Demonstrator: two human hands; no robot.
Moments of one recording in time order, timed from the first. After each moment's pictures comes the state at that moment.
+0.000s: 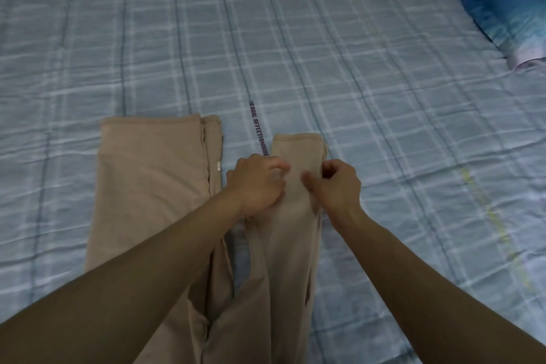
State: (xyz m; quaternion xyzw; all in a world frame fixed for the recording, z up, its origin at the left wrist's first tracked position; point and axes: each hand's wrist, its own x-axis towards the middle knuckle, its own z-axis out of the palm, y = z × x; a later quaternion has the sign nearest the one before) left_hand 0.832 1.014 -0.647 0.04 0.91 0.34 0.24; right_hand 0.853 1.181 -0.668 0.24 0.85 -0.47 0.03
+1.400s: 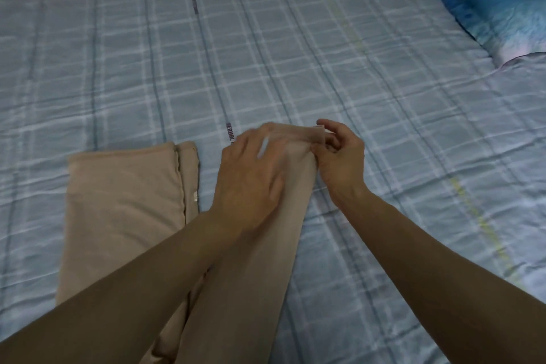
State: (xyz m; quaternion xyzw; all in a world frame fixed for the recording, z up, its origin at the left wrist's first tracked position) left_hand 0.803 1.046 -0.641 0.20 0.95 0.24 -0.08; right_hand 0.780 1.220 -0.648 0.20 0.71 -0.67 -0.06
